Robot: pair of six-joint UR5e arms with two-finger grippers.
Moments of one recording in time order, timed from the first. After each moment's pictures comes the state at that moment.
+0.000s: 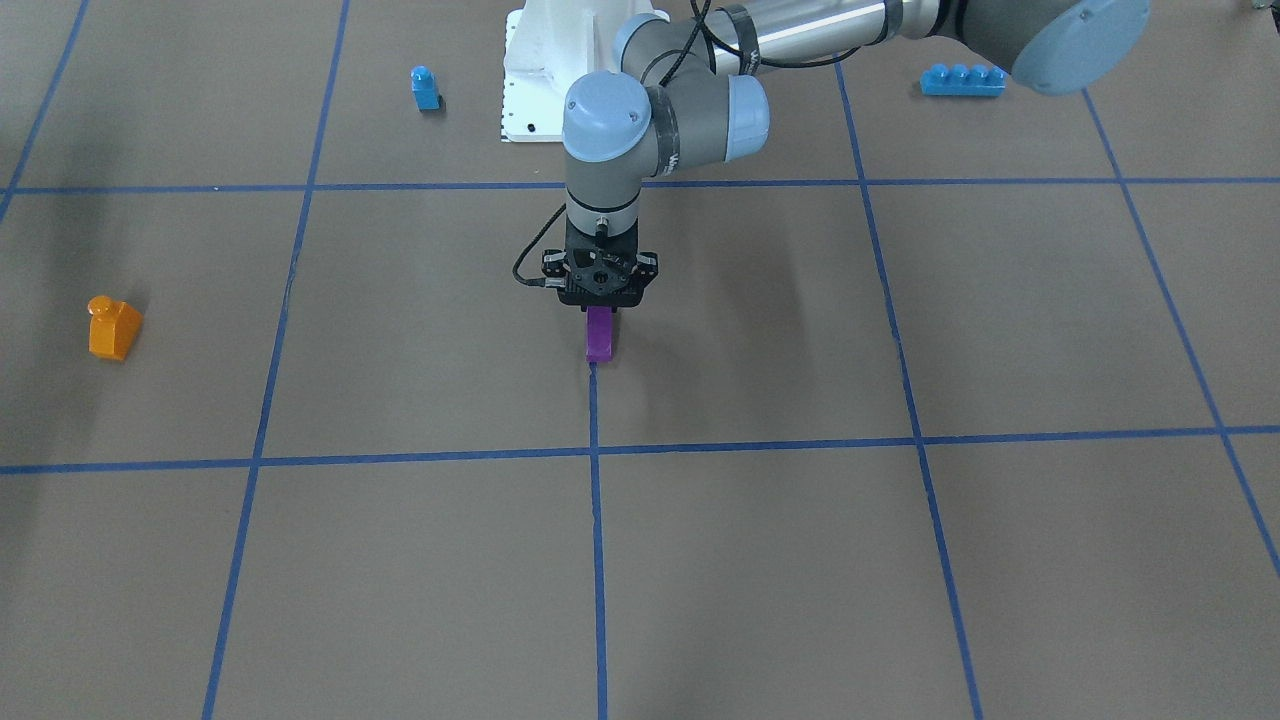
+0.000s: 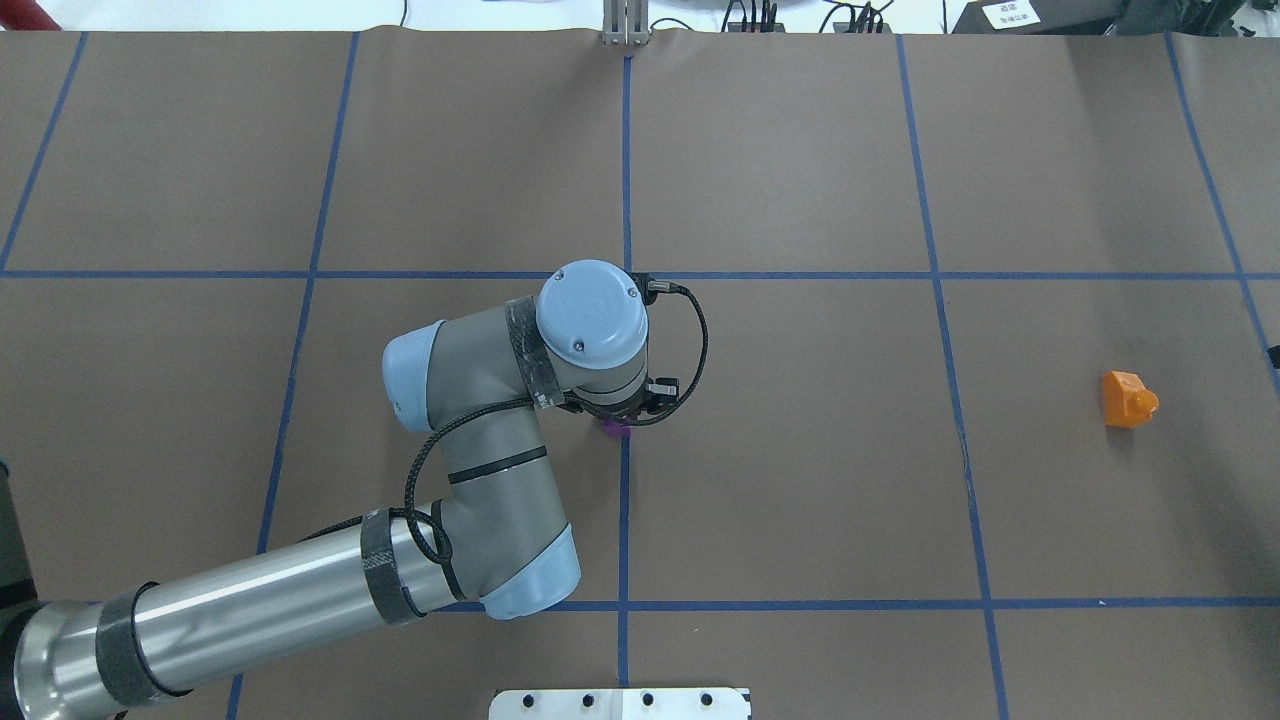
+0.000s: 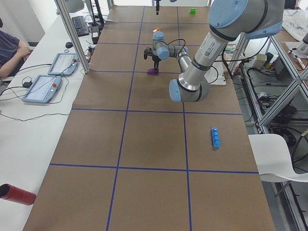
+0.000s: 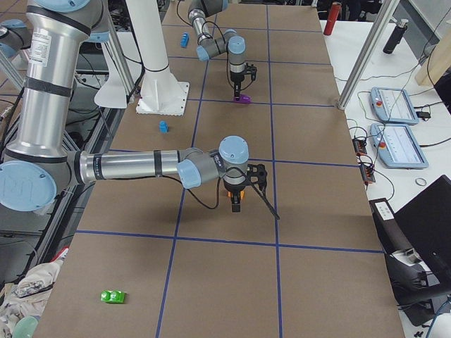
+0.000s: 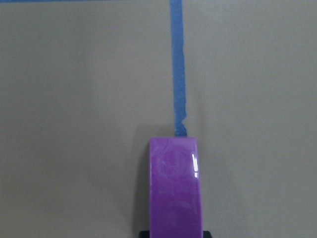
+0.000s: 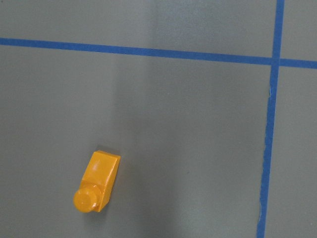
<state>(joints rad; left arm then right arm) -0.43 -2.43 -1.43 -1.67 -1.82 -1.23 1.30 -1.79 1.85 -1.27 2.34 0.36</state>
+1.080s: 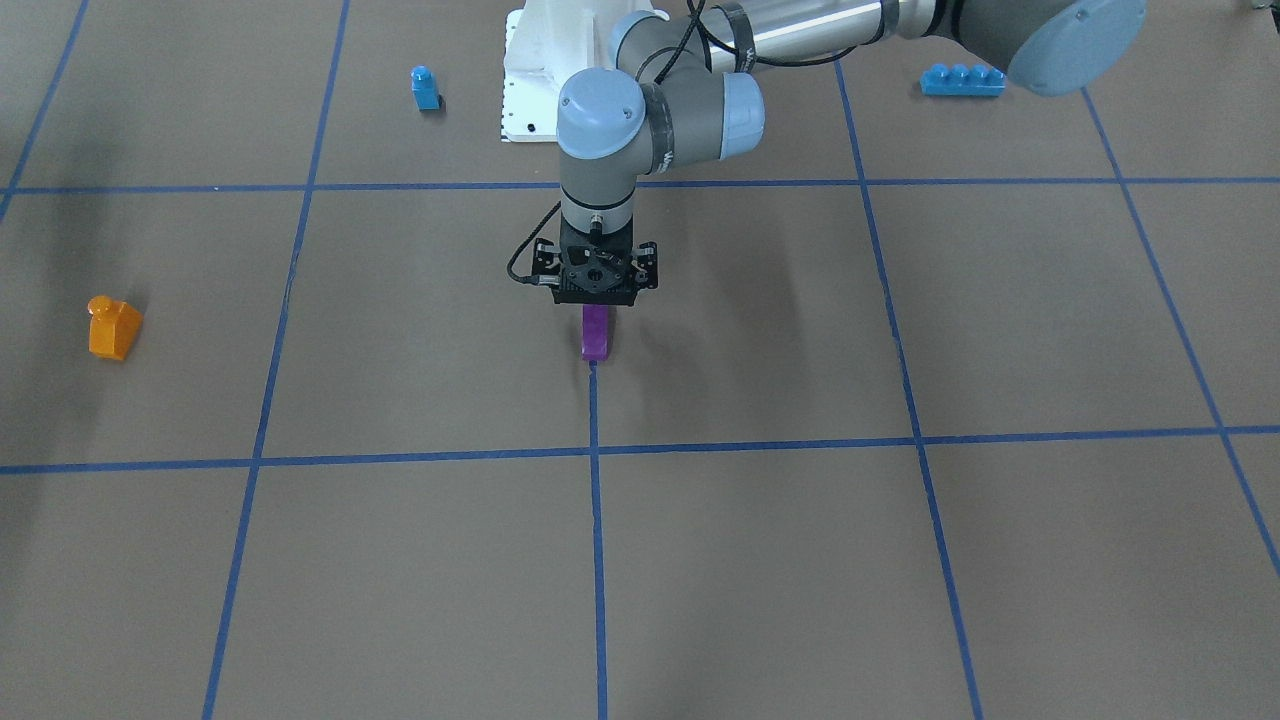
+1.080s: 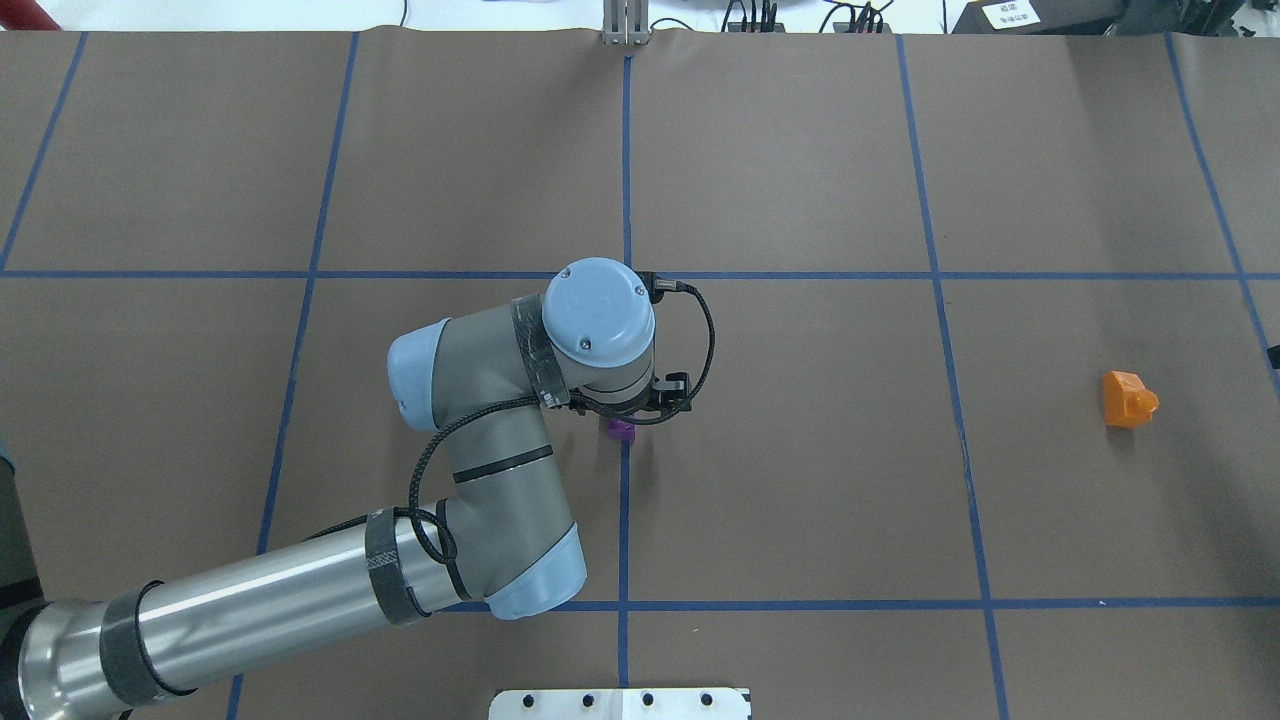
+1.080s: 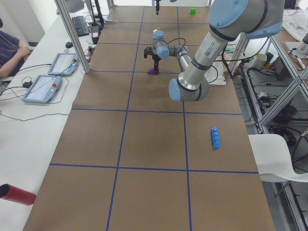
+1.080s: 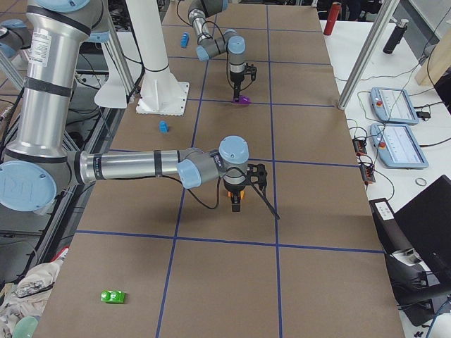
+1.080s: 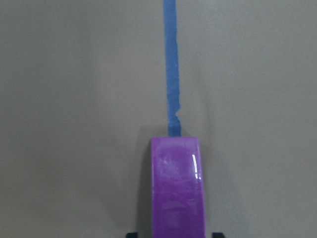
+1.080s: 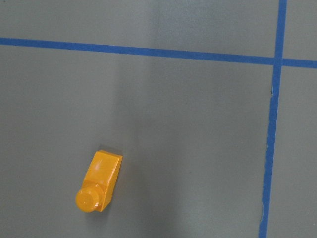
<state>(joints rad) -0.44 -2.44 -1.46 -1.66 -1.82 -1.23 1.30 -1.79 1.85 -1.27 2.34 0.36</state>
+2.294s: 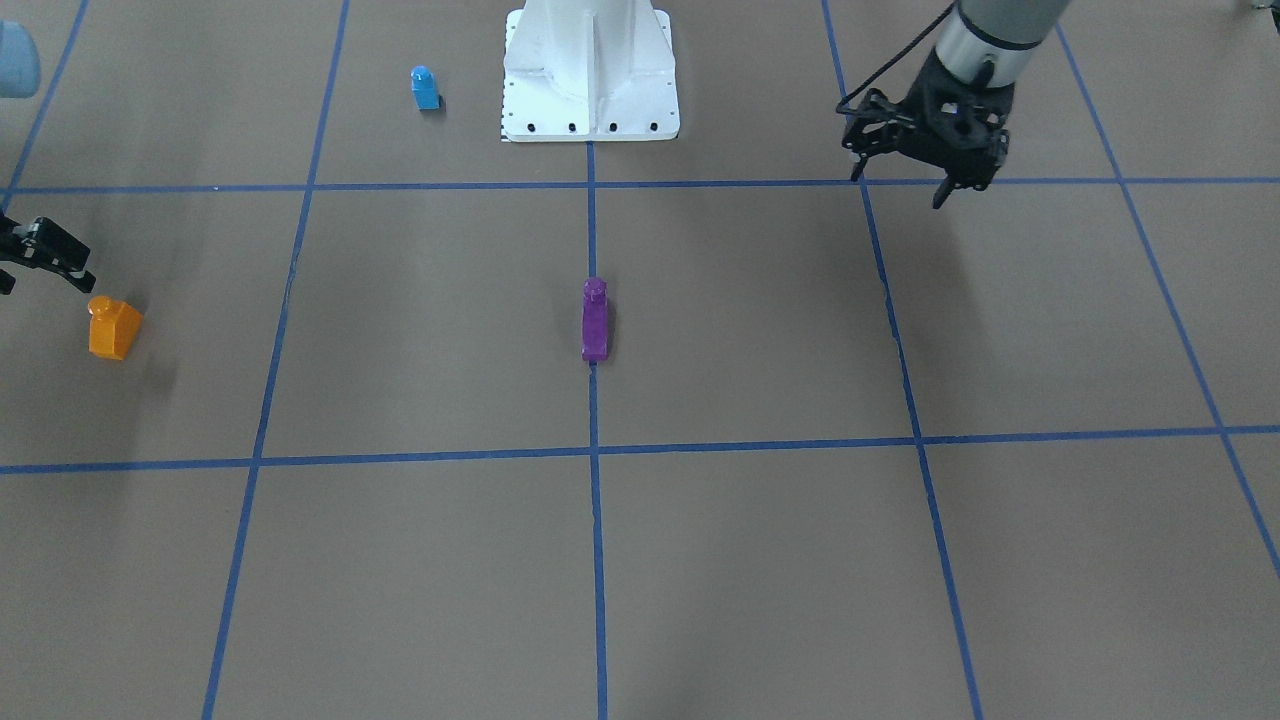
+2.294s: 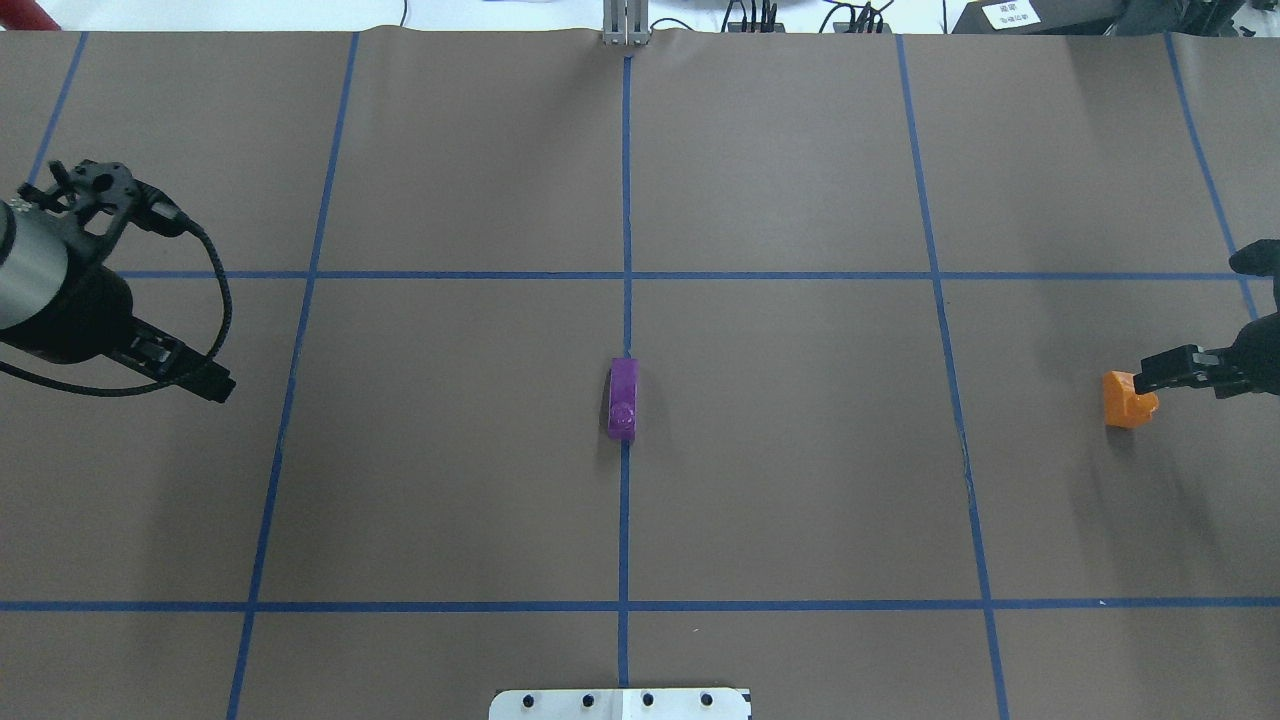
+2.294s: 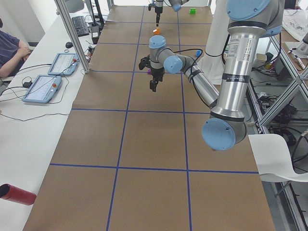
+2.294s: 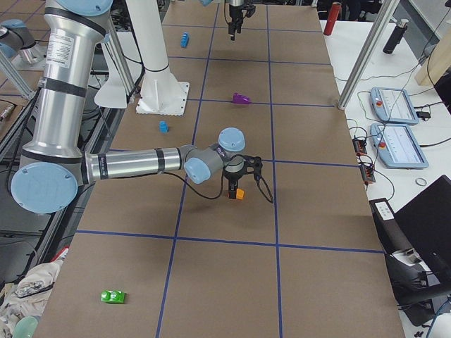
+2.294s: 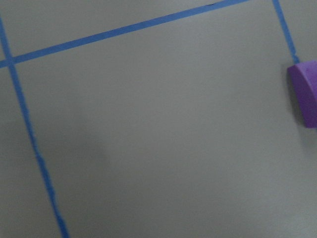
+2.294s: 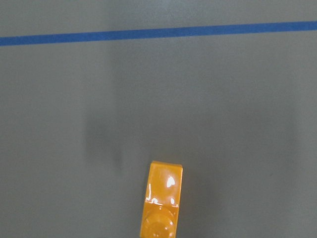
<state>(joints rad) -0.87 -1.69 -2.22 -1.44 -2.18 -0.47 0.99 -1.78 1.81 -1.01 2.15 0.86</state>
